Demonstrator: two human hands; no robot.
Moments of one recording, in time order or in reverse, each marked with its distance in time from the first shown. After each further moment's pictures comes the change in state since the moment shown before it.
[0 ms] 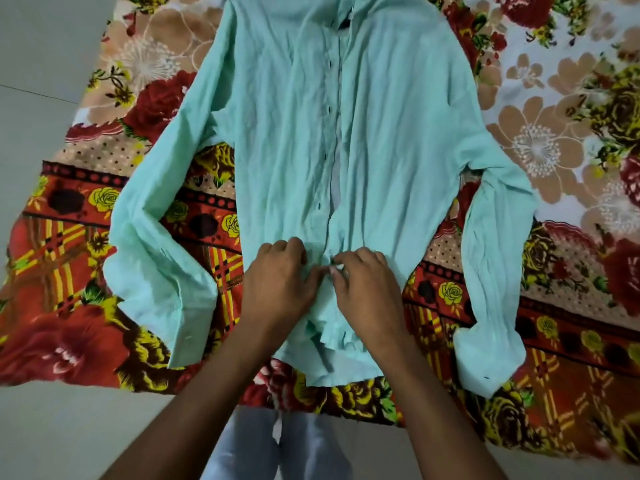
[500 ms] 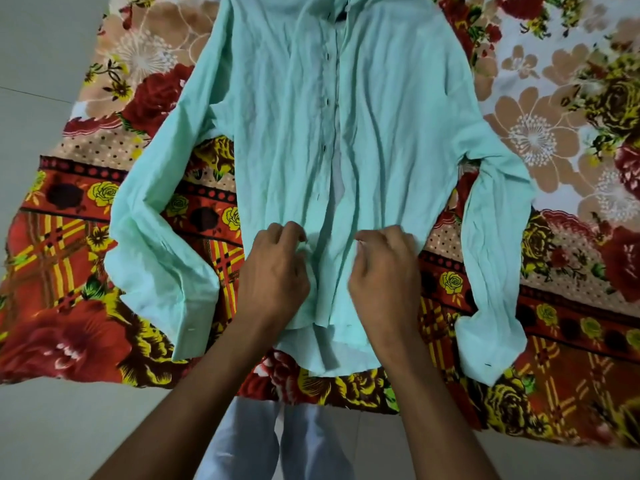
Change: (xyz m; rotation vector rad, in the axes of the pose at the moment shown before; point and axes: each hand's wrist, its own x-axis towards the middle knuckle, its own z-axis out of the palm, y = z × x) left_hand -0.006 -0.003 -0.008 -0.098 0.062 0.027; right_hand -0.009 -0.012 -0.019 -0.022 0.281 0.135
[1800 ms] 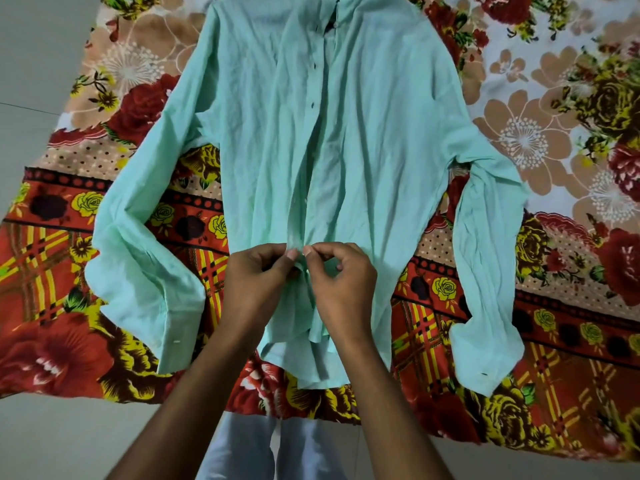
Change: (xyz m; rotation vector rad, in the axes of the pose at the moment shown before) left_hand 0.000 0.011 -0.007 -0.875 -0.047 -0.542; right_hand -0.004 -0.021 0.033 0.679 0.003 0.277
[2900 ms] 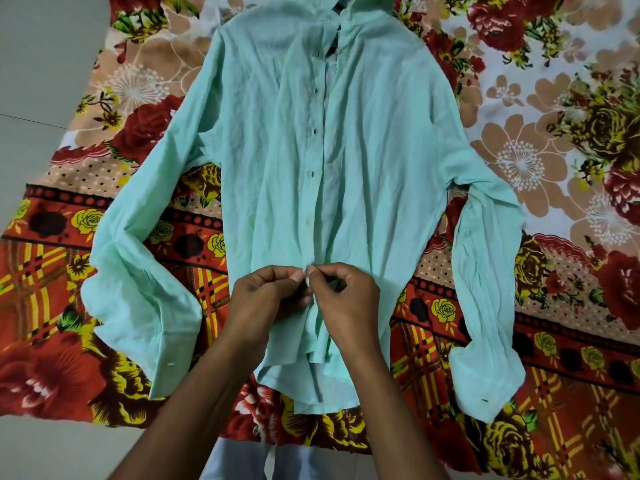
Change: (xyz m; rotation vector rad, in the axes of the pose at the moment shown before) left_hand 0.005 0.002 0.006 -0.318 -0.088 -0.339; right_hand 0.013 0.004 -0.009 0.059 -0.127 0.166
